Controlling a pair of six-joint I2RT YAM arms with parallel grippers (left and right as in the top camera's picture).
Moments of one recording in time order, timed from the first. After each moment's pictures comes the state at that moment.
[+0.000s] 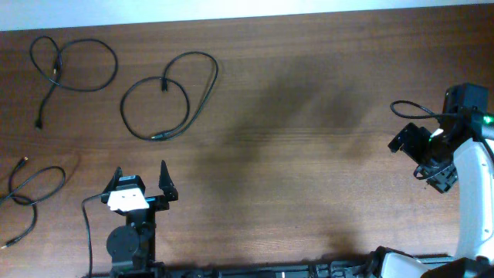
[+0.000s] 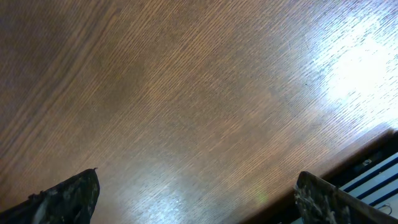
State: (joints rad) left arm 0.05 0.01 0.02 -0.08 -0.03 -0.08; right arm -0.35 1.36 1.18 -1.28 -0.02 0.50
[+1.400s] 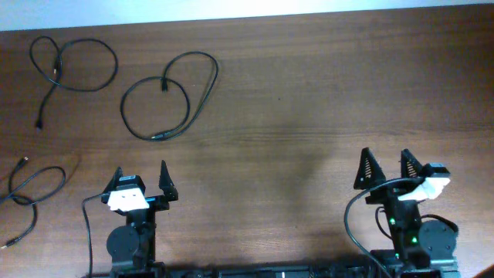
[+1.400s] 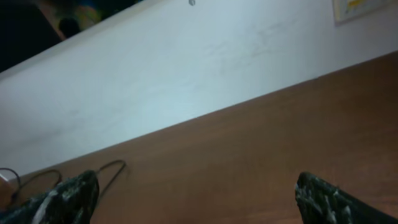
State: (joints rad) left arm 0.05 0.01 0.02 -0.08 -0.03 -0.08; right arm -0.03 0.01 0.25 -0.27 -0.09 0.40
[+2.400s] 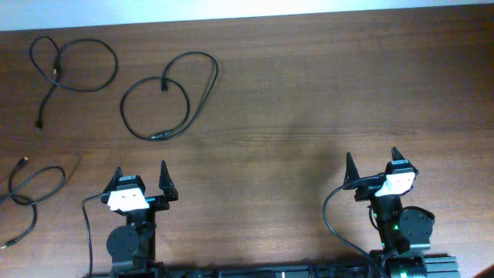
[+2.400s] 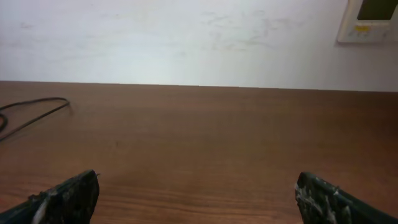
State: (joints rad) left arm 0.05 0.01 0.02 -0.08 -0.03 -0.08; right arm -0.03 0.01 0.01 -0.07 -0.10 0.00
